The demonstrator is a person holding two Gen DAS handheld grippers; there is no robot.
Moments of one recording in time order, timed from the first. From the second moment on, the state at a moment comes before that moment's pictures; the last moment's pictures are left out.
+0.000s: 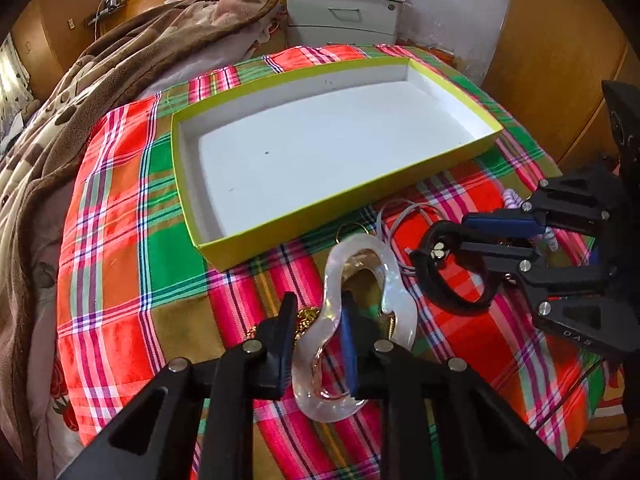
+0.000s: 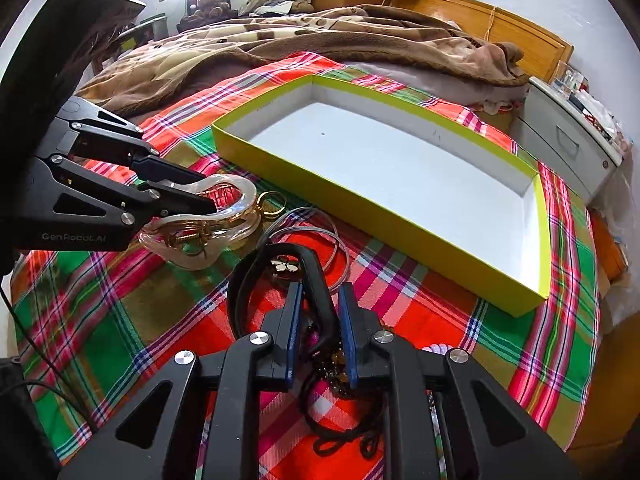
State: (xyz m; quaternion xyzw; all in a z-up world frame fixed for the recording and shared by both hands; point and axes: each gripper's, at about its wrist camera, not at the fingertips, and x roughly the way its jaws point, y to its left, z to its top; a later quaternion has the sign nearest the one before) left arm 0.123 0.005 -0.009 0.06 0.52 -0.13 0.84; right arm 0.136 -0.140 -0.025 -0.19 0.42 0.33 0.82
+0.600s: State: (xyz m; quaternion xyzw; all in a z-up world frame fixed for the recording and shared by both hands) left arm 0.113 0.019 0.010 0.03 0.50 -0.12 0.86; right arm 0.135 -0.160 -0.007 -0.09 0.42 0.34 0.84
